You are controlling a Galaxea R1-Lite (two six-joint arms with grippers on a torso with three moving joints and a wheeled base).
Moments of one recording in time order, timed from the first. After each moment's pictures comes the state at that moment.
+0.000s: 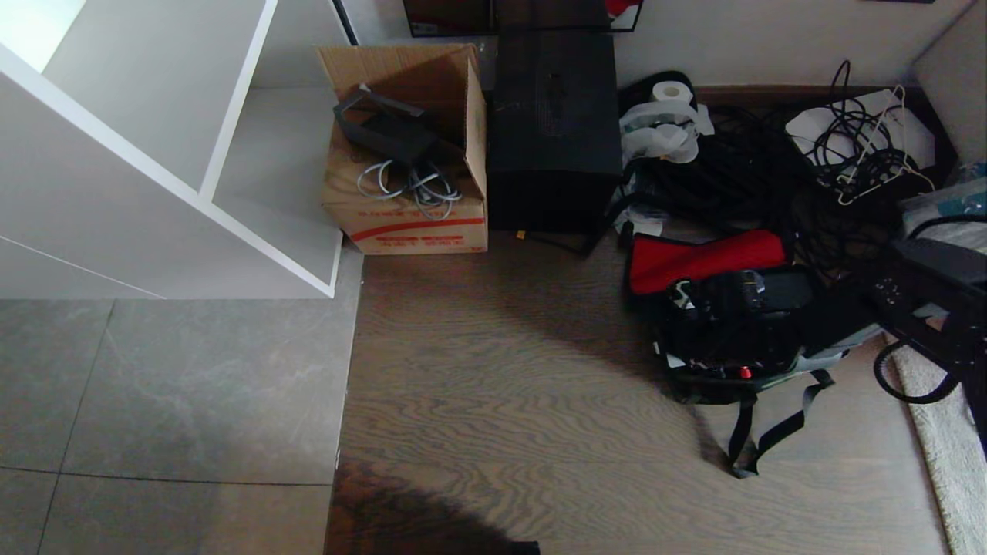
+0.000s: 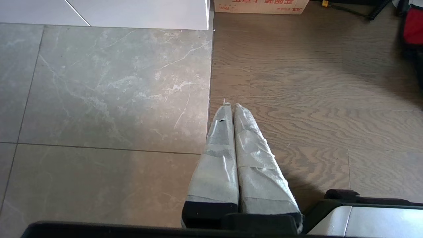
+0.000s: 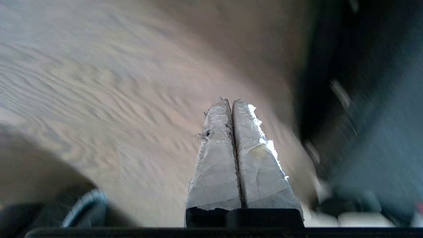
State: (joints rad) left arm 0.00 0.00 0.00 0.00 0.00 0.00; right arm 0.10 2.35 -1.30 -0.40 0.16 -0.10
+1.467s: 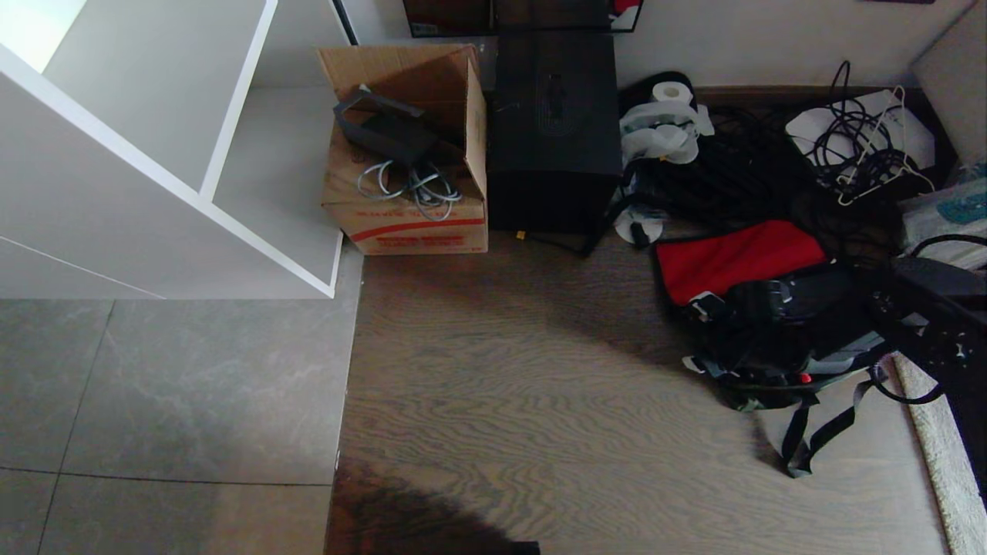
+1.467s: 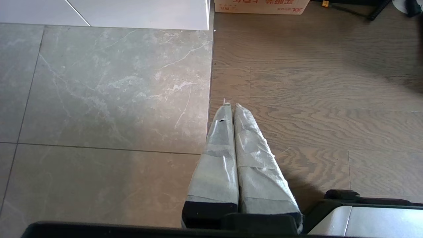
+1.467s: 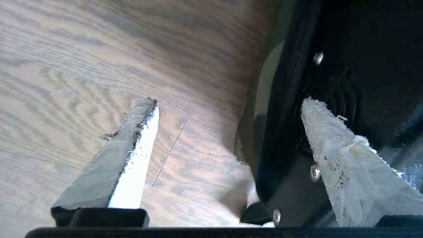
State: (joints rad) left arm 0.00 0.00 0.00 0.00 0.00 0.00; right arm -0.06 2.49 -1.42 -0.39 -0.05 -0.51
